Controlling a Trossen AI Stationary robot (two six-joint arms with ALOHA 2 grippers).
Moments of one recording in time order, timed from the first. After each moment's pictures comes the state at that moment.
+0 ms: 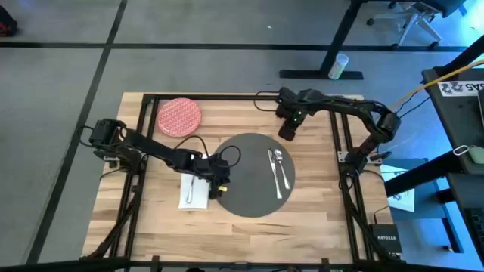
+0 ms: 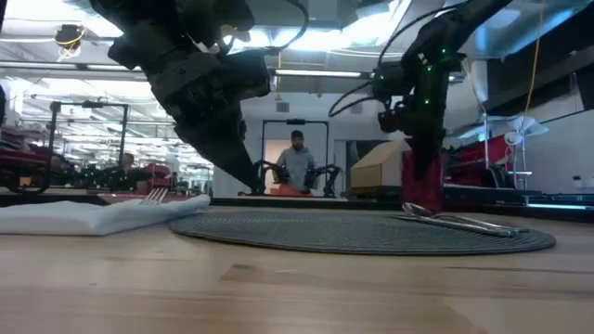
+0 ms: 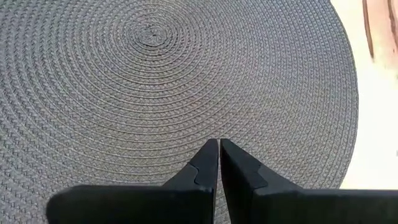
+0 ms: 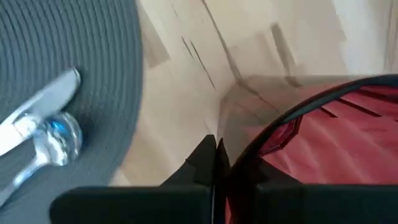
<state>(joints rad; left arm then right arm) -0.14 1.64 0.81 -0.02 -0.06 -0.24 -0.61 1.63 1.11 -0.92 -0.05 -0.13</state>
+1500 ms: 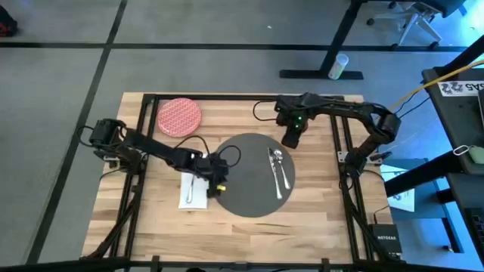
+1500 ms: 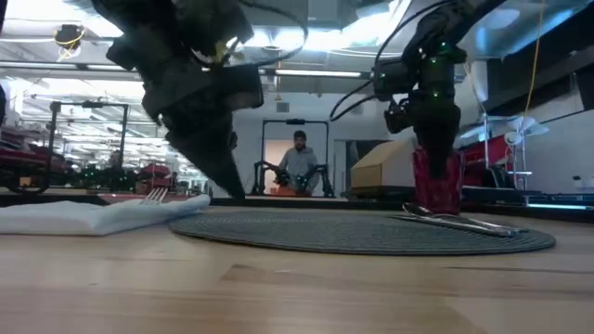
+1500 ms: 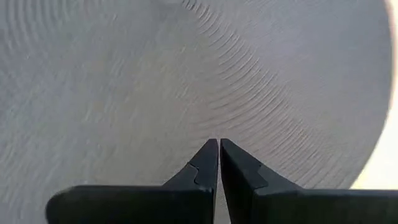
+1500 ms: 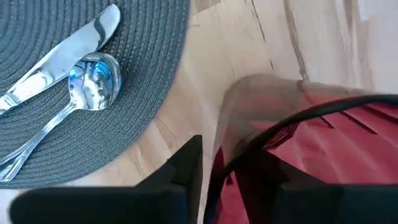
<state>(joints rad) -0.13 1.64 0.81 -0.14 -0.07 -0.23 -0.53 1.61 1.11 -1.02 -0.07 -0.13</state>
